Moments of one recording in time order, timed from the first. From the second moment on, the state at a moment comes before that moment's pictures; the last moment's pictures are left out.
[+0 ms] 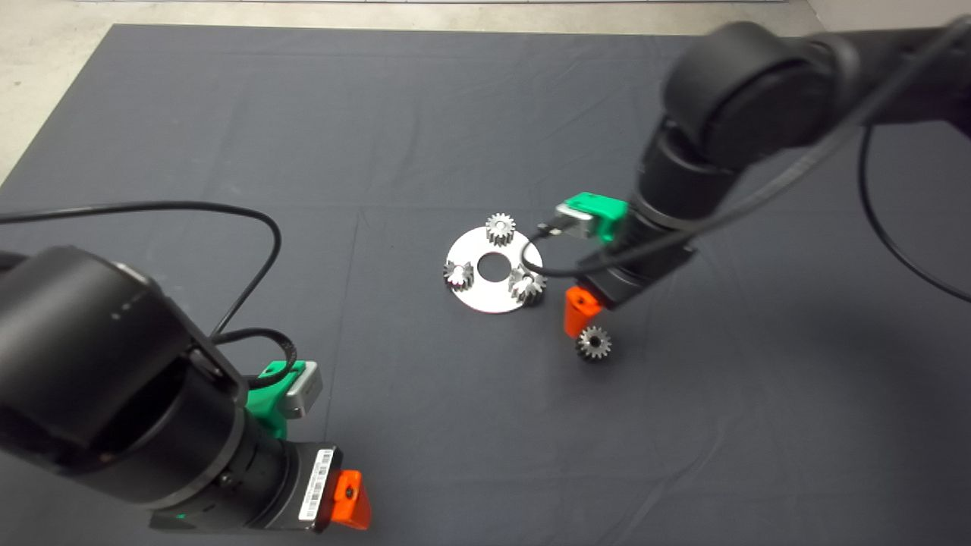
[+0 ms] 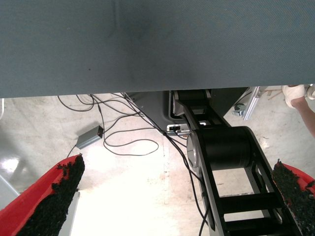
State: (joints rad) left arm -0.45 2.30 -0.38 0.04 1.46 -1.90; right arm 0.53 2.81 -1.19 0.05 -1.53 1.01
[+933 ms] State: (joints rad) left arm -0.45 2.30 -0.38 0.04 1.46 -1.90; right arm 0.50 2.95 -1.40 0.00 -1.53 0.66
